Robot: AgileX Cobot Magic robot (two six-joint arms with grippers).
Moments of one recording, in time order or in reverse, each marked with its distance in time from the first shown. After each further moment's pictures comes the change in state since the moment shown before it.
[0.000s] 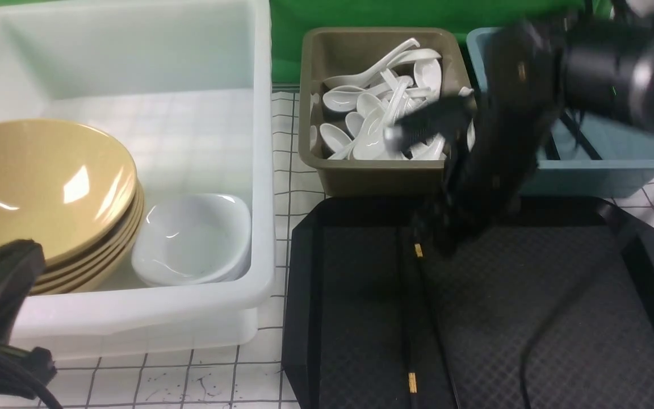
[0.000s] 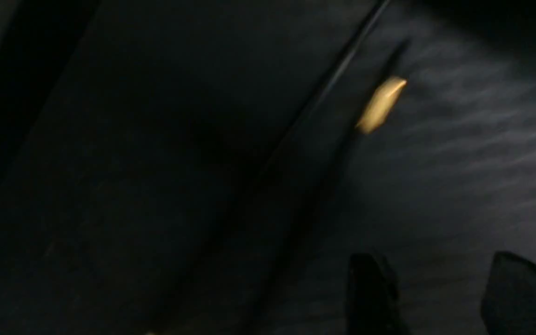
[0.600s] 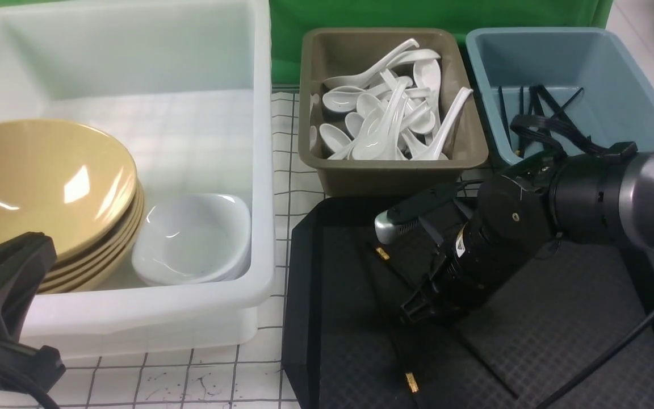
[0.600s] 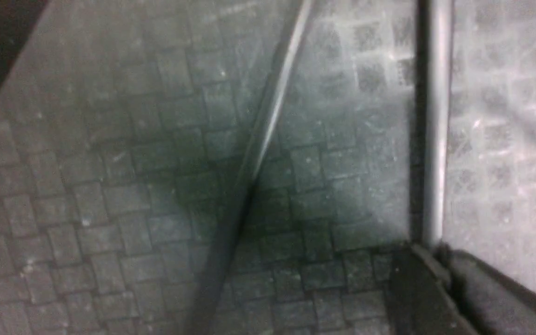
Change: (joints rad) right arm 0.065 0.014 0.285 -0.011 -0.352 0.053; left arm 0.000 0.000 0.017 0.004 -0.075 -0.004
